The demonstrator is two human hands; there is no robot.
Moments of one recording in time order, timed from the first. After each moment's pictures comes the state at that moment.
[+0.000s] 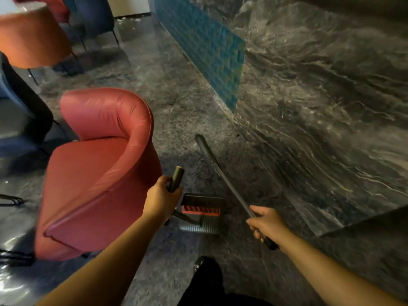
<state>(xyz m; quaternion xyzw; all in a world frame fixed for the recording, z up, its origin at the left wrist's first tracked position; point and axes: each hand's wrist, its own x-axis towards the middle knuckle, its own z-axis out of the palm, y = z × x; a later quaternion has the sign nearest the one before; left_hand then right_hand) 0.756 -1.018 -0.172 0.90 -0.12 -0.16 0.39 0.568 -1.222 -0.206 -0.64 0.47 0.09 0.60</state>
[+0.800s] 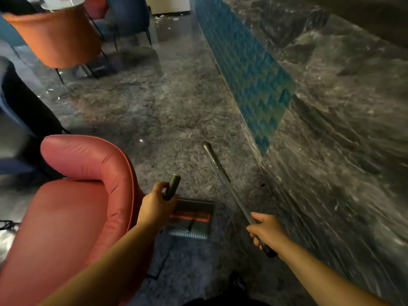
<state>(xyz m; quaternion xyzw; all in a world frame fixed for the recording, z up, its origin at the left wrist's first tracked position) 1.125 -1.259 -0.185 0.91 0.00 -0.12 0.39 0.979 -1.502 -0.208 -0.70 0.40 0.17 0.57</state>
